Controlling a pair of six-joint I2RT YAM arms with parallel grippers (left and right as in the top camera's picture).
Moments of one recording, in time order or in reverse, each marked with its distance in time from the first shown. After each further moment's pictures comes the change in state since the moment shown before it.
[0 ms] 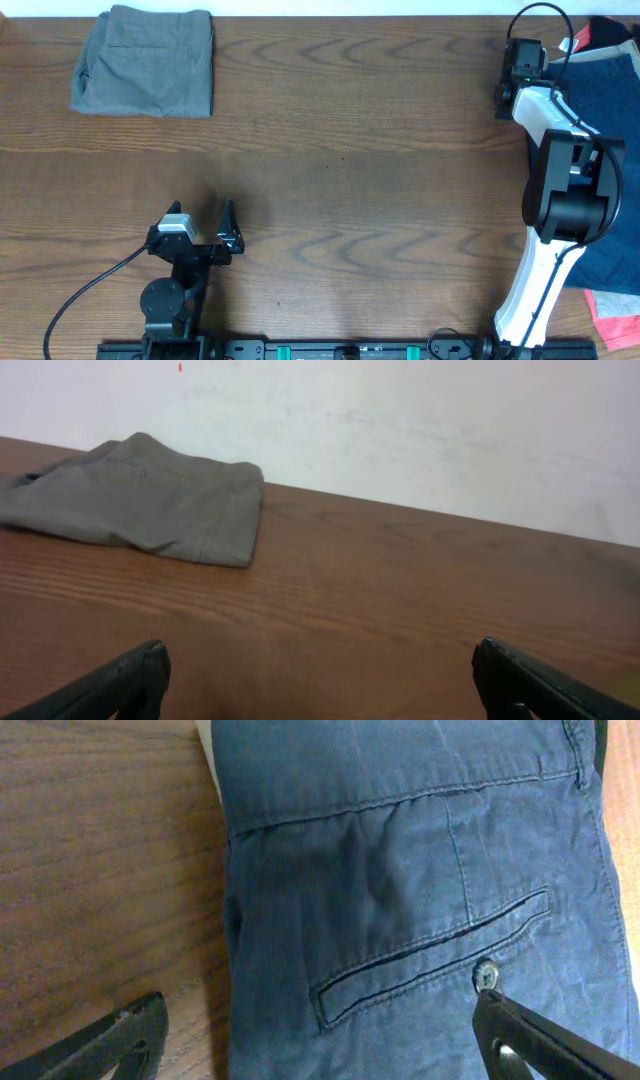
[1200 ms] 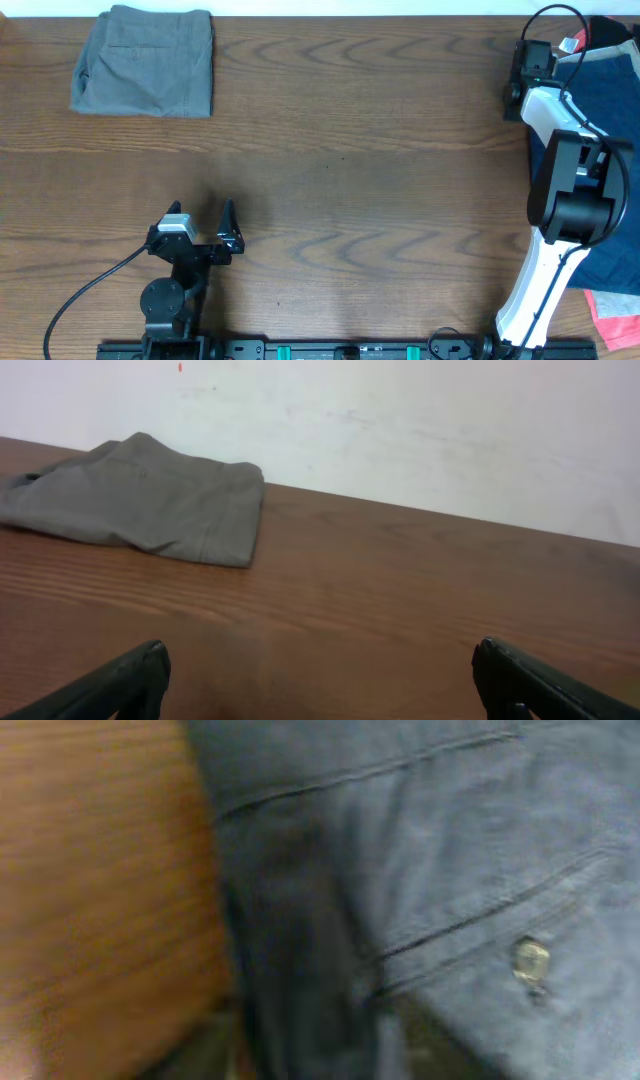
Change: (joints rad) left arm 0.000 0.000 0.000 0.000 0.000 0.000; right arm -0.032 -0.006 0.004 -0.051 -0.111 0.107
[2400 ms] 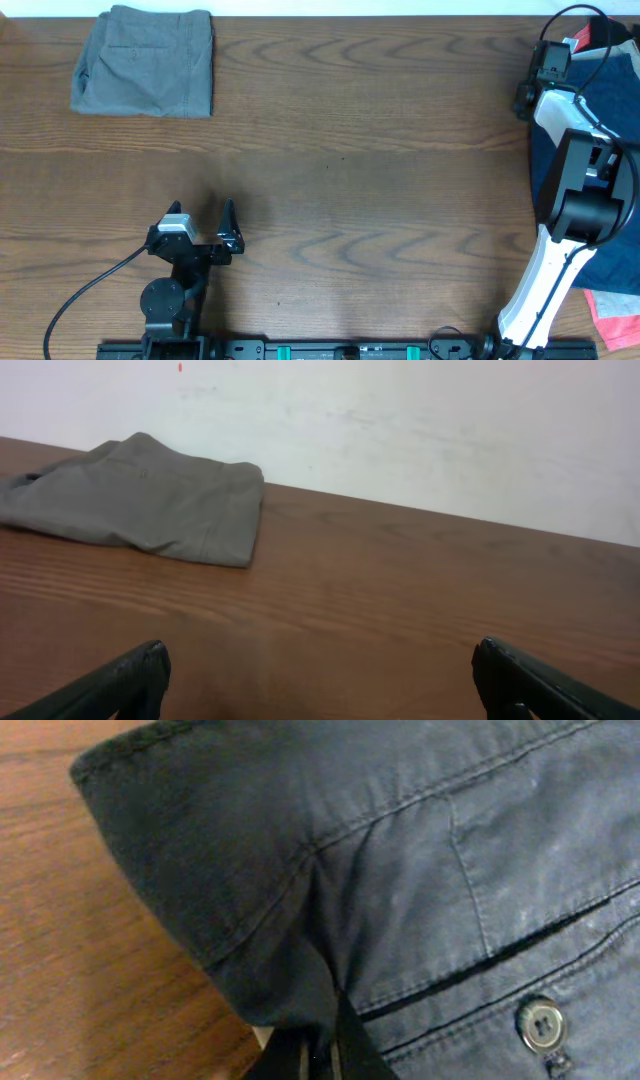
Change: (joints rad) left arm 0.000 0.000 0.000 0.000 0.000 0.000; right arm -0.063 0.019 0.001 0.100 -0.106 0.062
